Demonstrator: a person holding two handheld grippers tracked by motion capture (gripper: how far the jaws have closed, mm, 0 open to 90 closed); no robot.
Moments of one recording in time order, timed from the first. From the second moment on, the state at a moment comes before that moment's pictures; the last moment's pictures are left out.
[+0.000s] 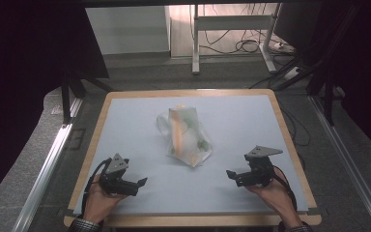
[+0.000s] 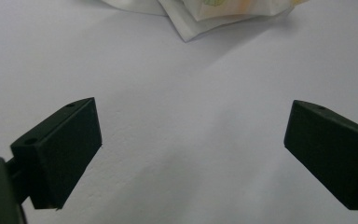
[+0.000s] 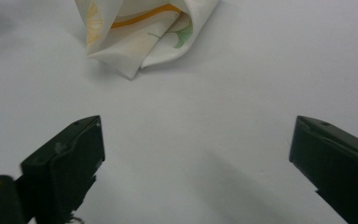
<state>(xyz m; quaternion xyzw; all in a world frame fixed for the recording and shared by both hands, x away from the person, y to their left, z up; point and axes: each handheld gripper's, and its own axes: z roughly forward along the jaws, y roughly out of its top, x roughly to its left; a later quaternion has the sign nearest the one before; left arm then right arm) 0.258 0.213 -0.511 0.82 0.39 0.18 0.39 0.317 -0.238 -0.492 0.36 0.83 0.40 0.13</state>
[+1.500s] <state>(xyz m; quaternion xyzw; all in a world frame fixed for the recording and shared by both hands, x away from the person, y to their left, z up) 0.319 0.089 -0.492 0.85 0.26 0.13 0.43 0.367 -0.194 -0.497 0.33 0.84 0.39 0.18</state>
